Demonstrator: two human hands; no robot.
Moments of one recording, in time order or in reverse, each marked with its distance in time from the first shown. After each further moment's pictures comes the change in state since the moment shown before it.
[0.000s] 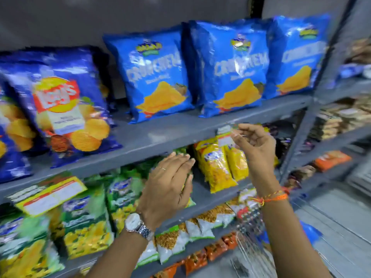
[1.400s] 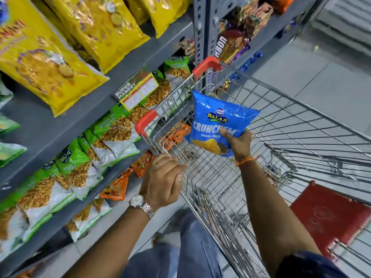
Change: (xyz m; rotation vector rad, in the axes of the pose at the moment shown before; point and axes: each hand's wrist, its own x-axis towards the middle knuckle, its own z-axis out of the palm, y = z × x) left_hand -0.187 0.211 0.382 -0.435 -0.645 -0.019; right_hand -0.151 0.437 -0.424 -0.181 0.421 0.774
